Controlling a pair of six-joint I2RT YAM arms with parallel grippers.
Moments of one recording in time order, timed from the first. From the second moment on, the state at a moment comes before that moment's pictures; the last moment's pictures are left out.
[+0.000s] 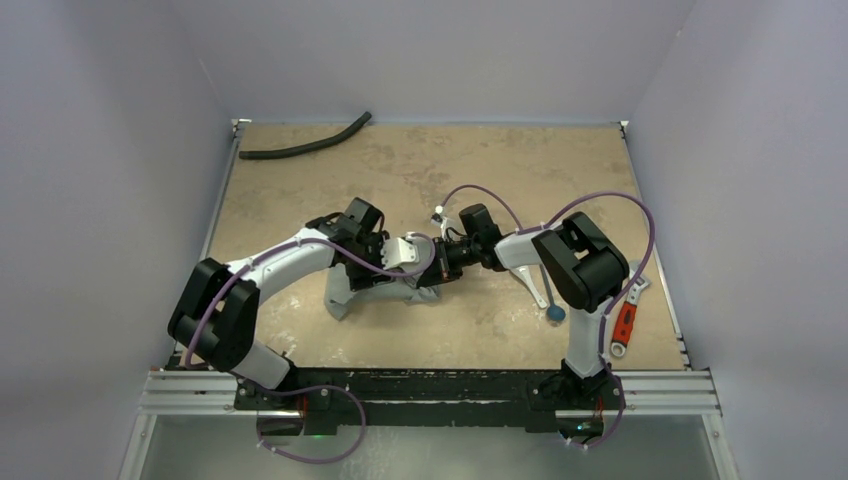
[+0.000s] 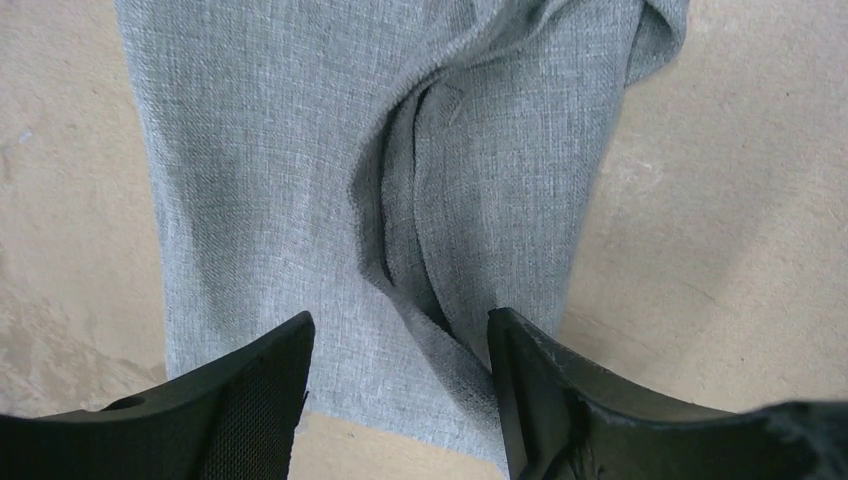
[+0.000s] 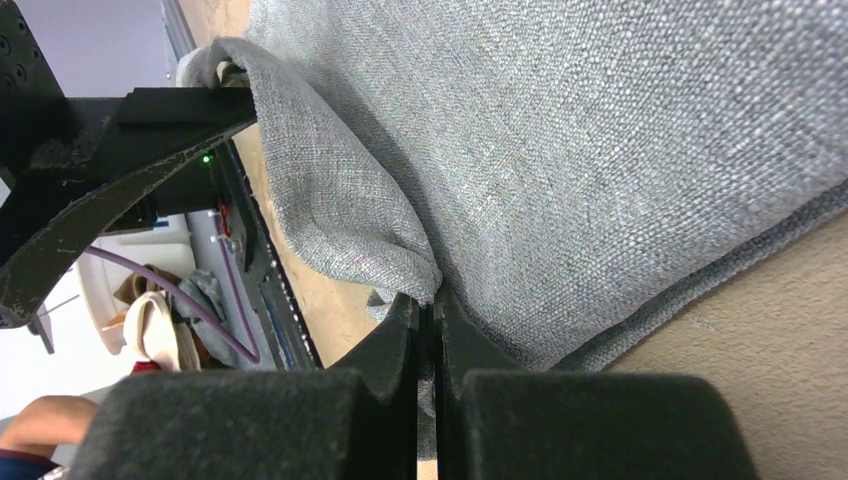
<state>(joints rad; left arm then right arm) -0.54 1.52 0.94 -0.60 0.18 0.83 0.56 1.96 0.91 0.22 -0.85 0.54</state>
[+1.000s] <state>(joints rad) -0.54 1.53 0.95 -0.65 0.01 0.90 0.55 1.95 0.90 0.23 -0.85 0.54</state>
